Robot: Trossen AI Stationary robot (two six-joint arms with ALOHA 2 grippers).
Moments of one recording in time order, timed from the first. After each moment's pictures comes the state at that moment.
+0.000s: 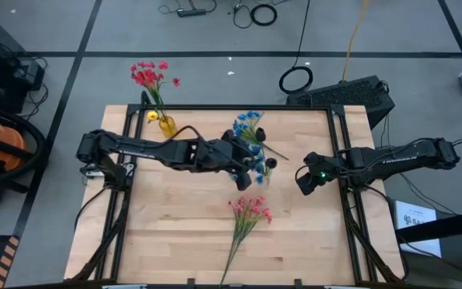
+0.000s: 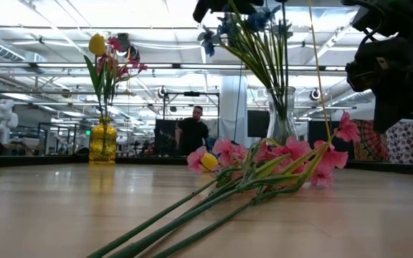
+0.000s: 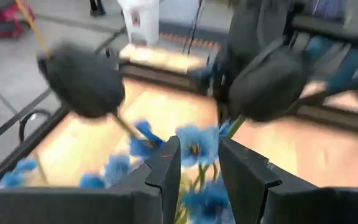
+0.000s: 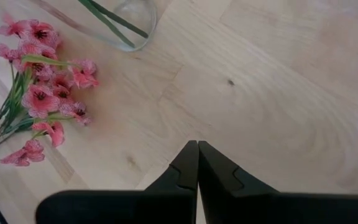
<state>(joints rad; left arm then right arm) -0.09 1.71 1.53 -0.26 -0.31 -0.20 0.05 0.82 0.50 -0.73 -0.02 1.04</state>
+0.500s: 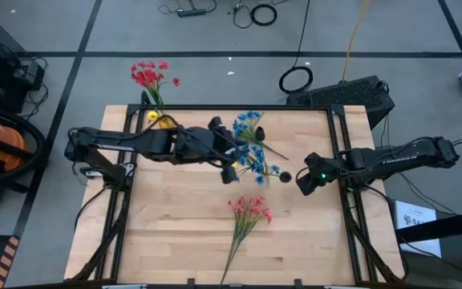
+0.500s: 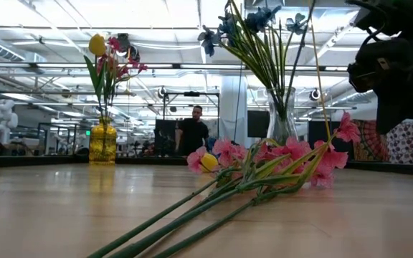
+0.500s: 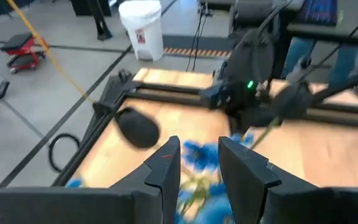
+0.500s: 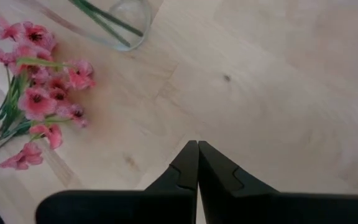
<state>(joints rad) -0.10 1.58 1.63 -0.45 -0.34 -0.07 0.08 0.82 0.50 -0.74 0.01 1.11</state>
